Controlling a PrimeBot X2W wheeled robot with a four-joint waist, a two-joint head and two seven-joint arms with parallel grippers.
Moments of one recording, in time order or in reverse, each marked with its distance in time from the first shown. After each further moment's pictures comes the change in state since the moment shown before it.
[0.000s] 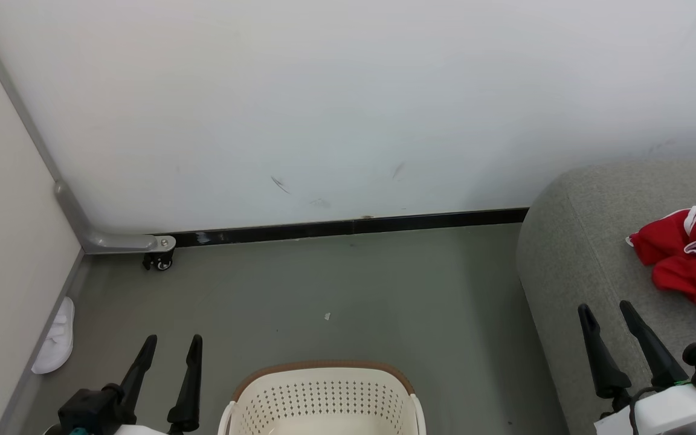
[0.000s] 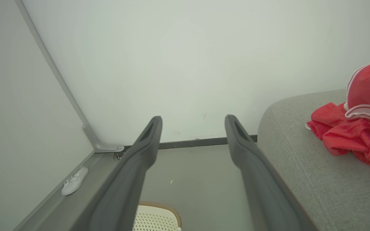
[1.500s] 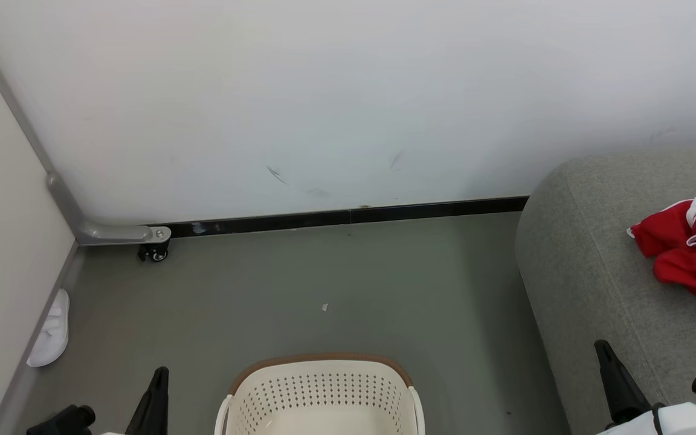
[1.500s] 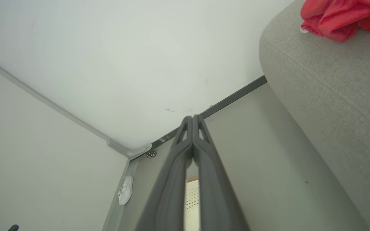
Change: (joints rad) left arm 0.033 -0.063 0.086 0.091 -0.297 -0.051 0.109; right arm 0.029 0.063 -0.025 0.091 0.365 0.000 0.093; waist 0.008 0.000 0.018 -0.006
